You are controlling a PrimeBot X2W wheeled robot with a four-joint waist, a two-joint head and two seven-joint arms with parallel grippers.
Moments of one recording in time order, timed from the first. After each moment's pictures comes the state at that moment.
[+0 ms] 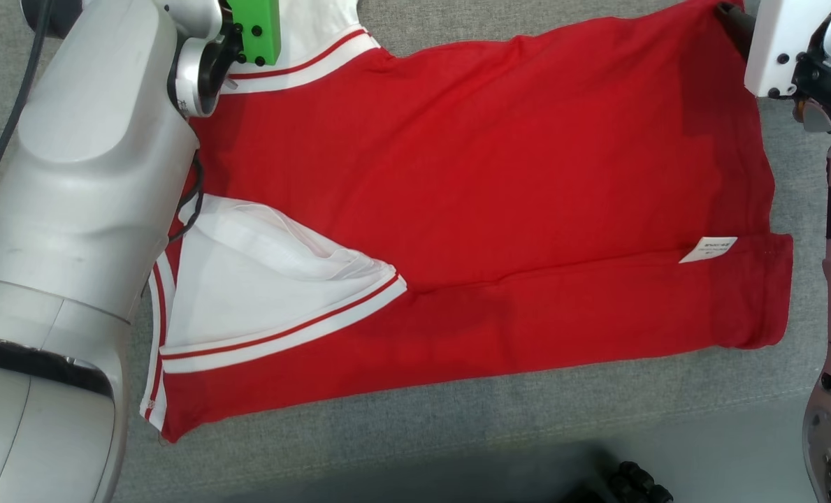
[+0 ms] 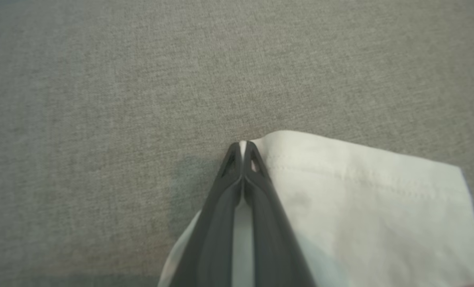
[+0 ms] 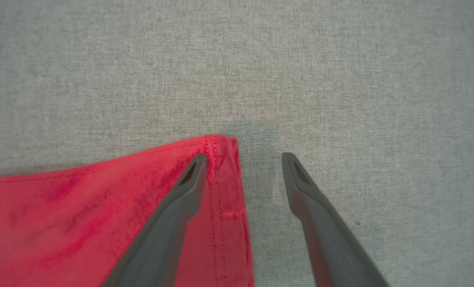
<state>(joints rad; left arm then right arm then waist) -1.30 0.15 -0.63 0.89 -0.62 0.07 0.46 -0.95 -0.19 -0.09 0.25 0.14 0.13 1.00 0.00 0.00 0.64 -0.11</state>
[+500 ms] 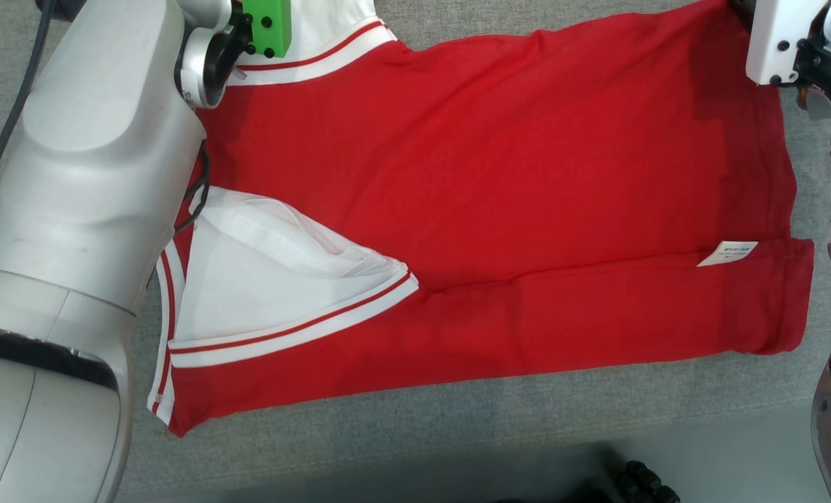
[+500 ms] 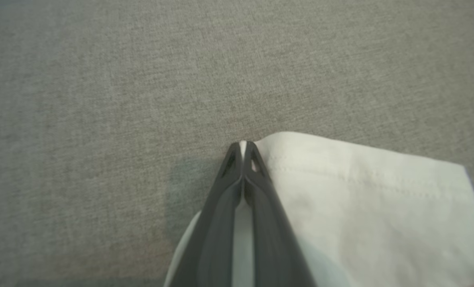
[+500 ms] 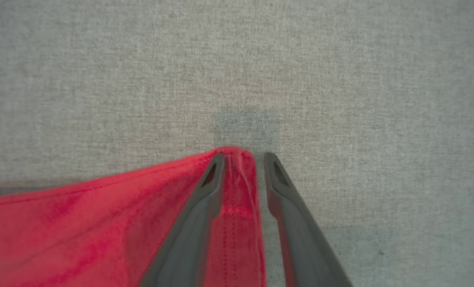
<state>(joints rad) -1.33 0.14 -0.64 0.90 -0.63 0.05 0.45 -1.00 -0.21 -0.07 0.31 0.14 0.13 1.00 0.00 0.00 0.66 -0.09</state>
